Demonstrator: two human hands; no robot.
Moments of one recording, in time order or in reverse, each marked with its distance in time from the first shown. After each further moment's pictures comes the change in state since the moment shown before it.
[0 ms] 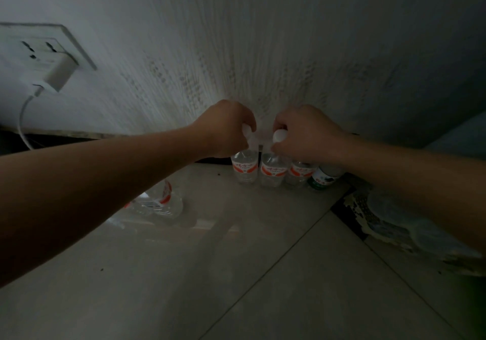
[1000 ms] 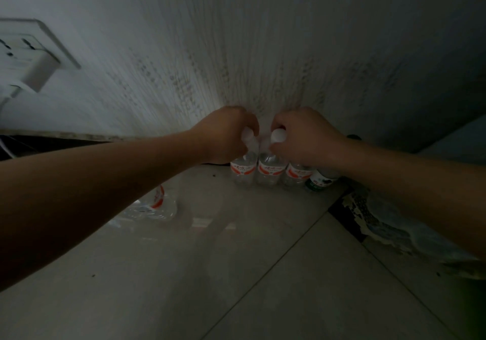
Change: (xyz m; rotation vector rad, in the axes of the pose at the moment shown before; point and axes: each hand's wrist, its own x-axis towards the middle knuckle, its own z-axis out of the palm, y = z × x) left_hand 0.013 -0.005 0.016 0.014 -0.057 0.111; right_hand 0.004 0.018 0.013 0.039 0.072 -0.041
